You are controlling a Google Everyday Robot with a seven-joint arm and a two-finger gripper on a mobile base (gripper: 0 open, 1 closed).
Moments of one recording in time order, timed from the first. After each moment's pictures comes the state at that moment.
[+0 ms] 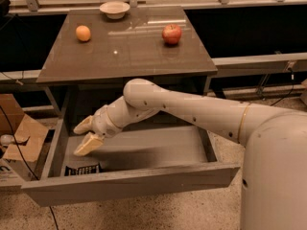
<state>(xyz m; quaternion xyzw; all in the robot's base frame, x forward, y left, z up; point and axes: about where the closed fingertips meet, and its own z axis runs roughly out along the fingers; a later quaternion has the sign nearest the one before) 0.534 0.227 0.682 -0.70 0.53 0.36 0.32</state>
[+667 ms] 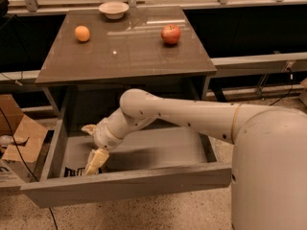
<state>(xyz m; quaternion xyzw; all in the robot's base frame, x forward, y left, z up) 0.508 0.220 0.632 -0.72 0.54 0.35 0.26</state>
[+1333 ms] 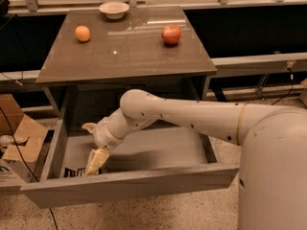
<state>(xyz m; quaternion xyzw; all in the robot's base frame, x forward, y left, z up) 0.513 0.217 0.640 -0.72 0.54 0.33 0.28</state>
